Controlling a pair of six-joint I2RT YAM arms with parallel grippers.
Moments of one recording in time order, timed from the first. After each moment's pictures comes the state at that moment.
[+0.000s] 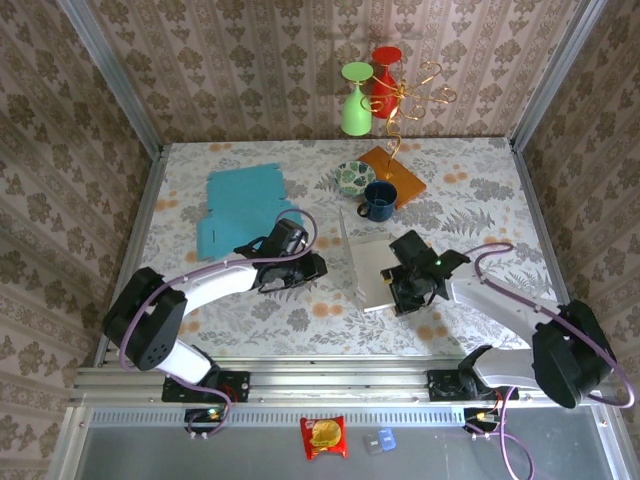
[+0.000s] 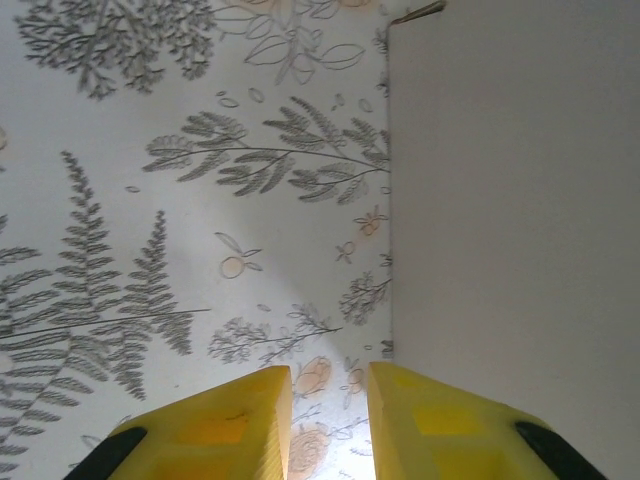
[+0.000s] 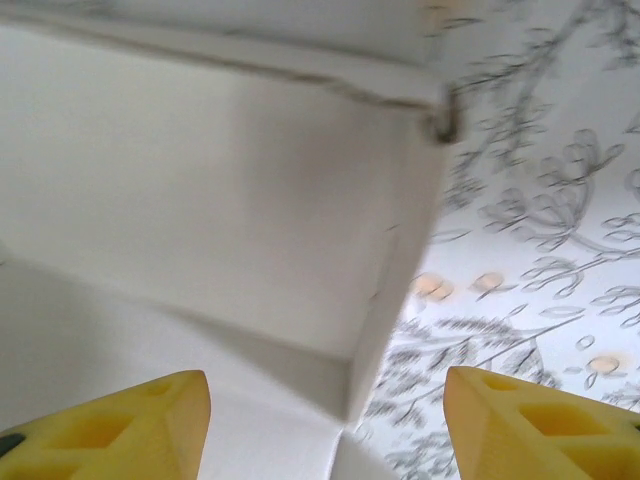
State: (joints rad) left arm -0.74 1.50 0.81 -0.21 0.29 -0.95; right arm 0.55 1.25 0.77 -0.69 -0.12 1.82
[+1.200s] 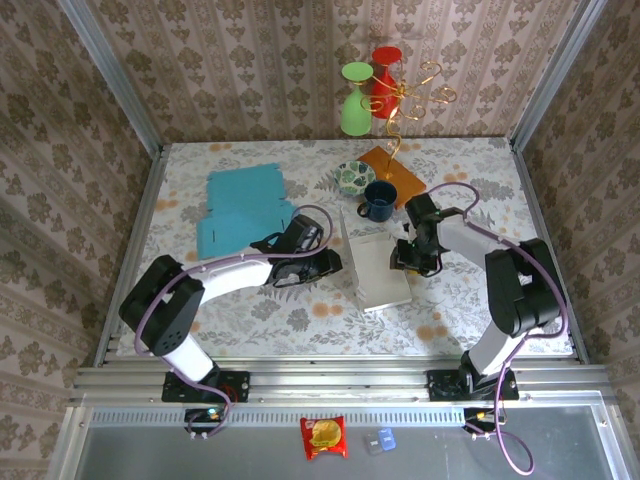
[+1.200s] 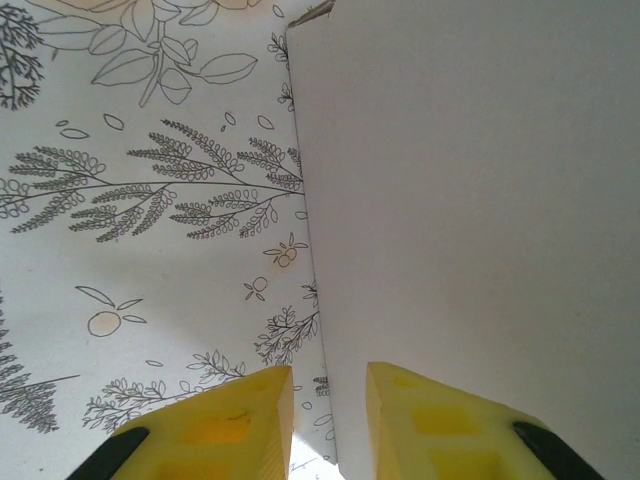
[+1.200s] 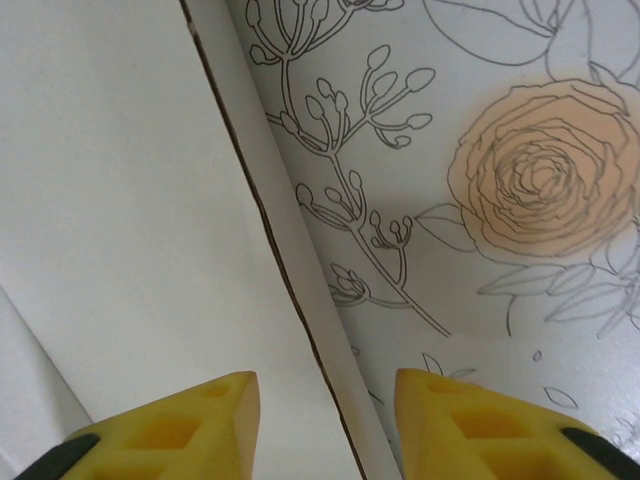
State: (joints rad) left arm -0.79 1.62 0.90 -0.15 0.29 -0.97; right arm 0.26 1.68 1.02 -0.75 -0.21 0.44
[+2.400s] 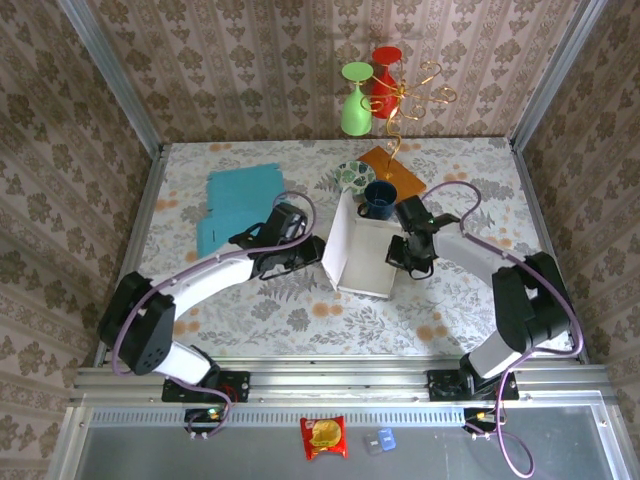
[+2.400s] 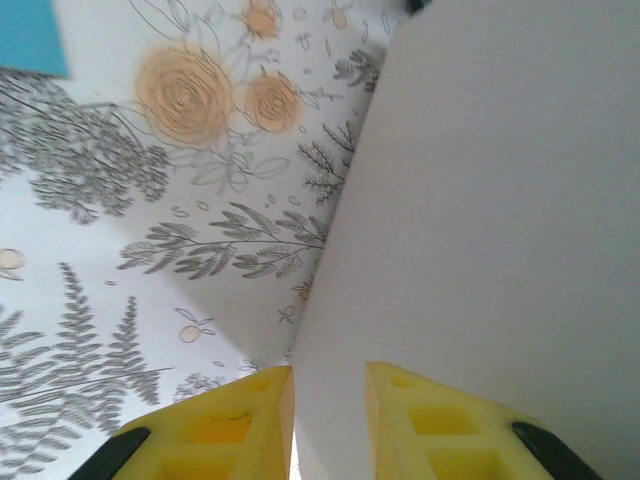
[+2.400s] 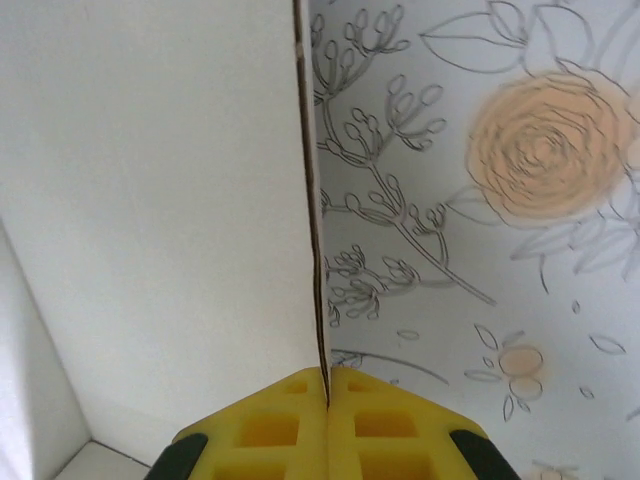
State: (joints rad) left arm -0.72 1.45 0.94 -0.32 0.21 -0.89; right arm 0.37 1.55 0.97 -0.67 -0.07 0.76
